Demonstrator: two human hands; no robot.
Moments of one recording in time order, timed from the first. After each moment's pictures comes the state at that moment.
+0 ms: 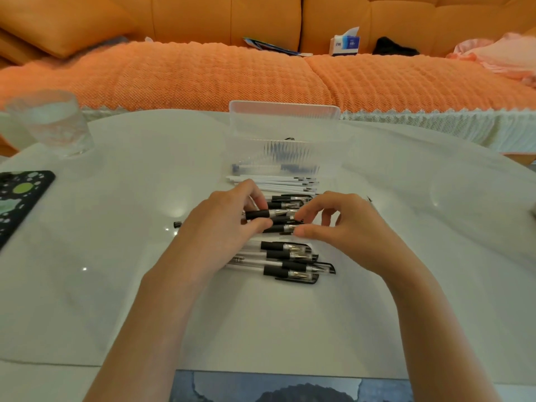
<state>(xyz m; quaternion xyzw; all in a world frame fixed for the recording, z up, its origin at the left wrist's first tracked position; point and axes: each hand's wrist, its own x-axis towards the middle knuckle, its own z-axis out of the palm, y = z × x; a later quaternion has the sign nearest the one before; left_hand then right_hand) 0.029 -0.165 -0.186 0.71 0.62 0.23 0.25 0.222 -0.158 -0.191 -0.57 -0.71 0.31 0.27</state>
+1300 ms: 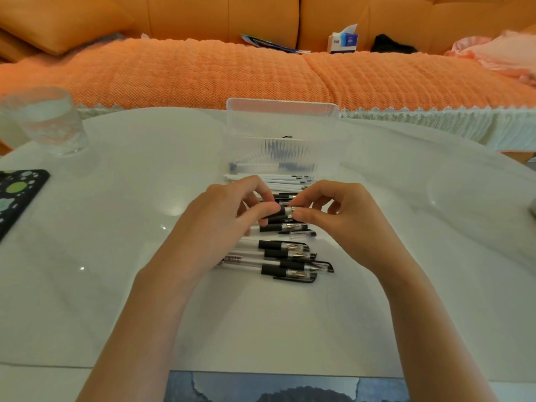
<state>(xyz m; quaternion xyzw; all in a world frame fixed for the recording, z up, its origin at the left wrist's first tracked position) 0.030 -0.166 -0.179 0.72 0.56 0.28 0.29 0.215 -0.157 -0.188 -0.54 -0.70 0.31 0.35</state>
